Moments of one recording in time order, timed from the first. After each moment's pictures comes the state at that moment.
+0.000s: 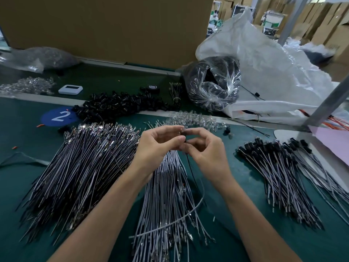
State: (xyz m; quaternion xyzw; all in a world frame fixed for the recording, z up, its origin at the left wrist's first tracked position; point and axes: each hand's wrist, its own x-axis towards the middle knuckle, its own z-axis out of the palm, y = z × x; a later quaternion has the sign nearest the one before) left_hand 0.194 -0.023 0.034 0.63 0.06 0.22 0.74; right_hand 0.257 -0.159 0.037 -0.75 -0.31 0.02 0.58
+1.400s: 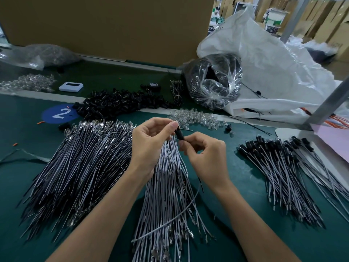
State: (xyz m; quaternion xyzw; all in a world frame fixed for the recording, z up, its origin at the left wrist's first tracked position) left_hand 0.188 -0.028 0.043 0.57 0.10 0.32 0.75; right_hand 0.246 -0.154 0.031 -0.77 -0.35 -0.12 0.53
